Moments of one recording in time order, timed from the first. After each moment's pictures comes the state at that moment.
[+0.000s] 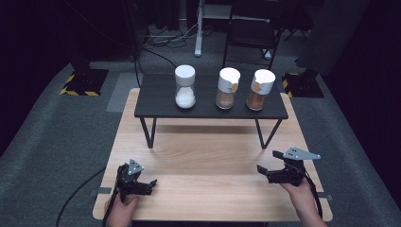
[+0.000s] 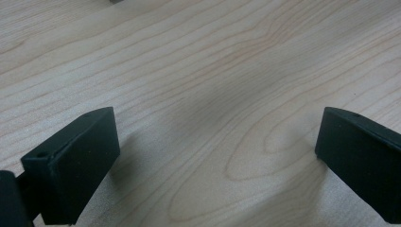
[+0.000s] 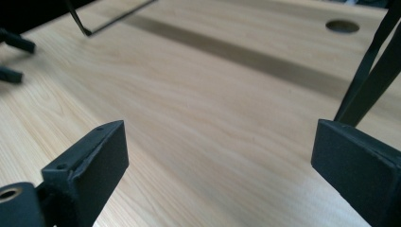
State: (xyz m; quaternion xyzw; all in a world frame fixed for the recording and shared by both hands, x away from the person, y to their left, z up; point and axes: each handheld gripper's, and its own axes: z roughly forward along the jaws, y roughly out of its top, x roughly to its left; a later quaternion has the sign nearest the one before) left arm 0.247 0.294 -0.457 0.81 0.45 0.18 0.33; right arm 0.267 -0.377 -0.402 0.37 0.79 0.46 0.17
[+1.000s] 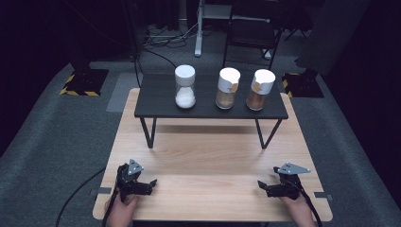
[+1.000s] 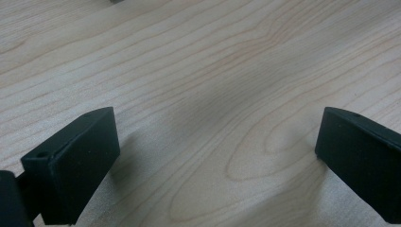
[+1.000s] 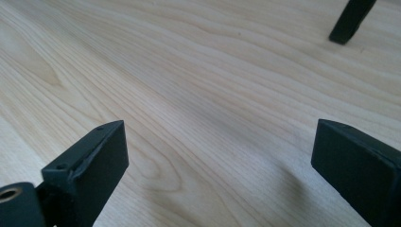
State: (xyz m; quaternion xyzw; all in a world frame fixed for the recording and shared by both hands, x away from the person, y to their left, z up) left arm 0.247 0.294 -0.458 0.81 0.45 0.18 0.33; right arm 0.261 -0.378 -0.452 0.40 0.82 0.38 0.17
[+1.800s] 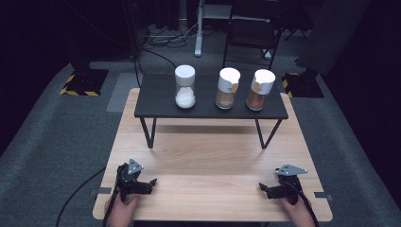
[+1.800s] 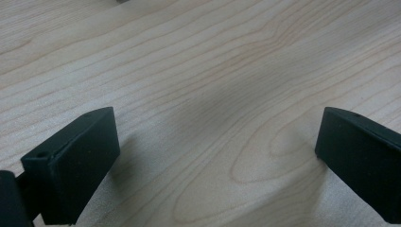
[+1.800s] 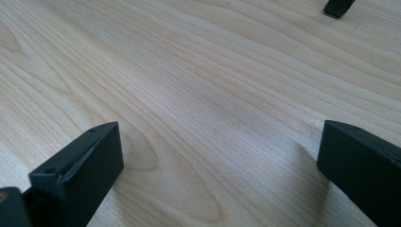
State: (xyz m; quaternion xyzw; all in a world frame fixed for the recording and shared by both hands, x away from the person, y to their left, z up) left arm 0.247 0.292 -0.458 0.81 0.46 0.18 0.33; right arm 0.262 -0.374 -0.456 0.40 0.83 0.35 0.18
